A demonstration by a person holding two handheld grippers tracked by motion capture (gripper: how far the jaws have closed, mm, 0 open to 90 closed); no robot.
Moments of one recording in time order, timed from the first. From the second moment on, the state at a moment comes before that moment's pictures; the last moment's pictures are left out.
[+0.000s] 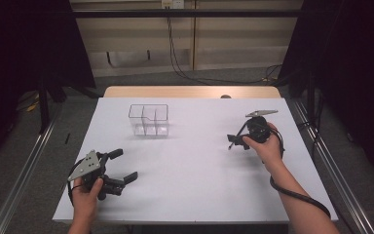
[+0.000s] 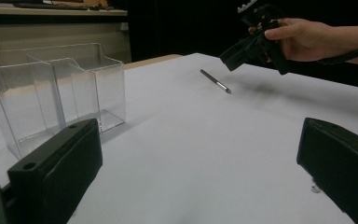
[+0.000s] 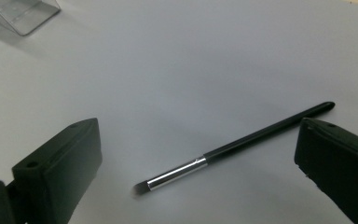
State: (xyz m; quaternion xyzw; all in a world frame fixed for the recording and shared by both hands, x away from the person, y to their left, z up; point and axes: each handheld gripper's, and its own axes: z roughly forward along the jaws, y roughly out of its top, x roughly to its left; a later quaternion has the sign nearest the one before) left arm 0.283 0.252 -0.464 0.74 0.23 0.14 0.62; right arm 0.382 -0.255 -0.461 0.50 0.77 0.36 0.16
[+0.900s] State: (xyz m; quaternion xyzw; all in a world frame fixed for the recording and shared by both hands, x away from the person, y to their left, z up) left arm 0.283 0.250 -0.464 0.74 0.23 0.13 0.62; right arm 0.401 -0.237 -0.464 0.54 0.79 0.26 0.12
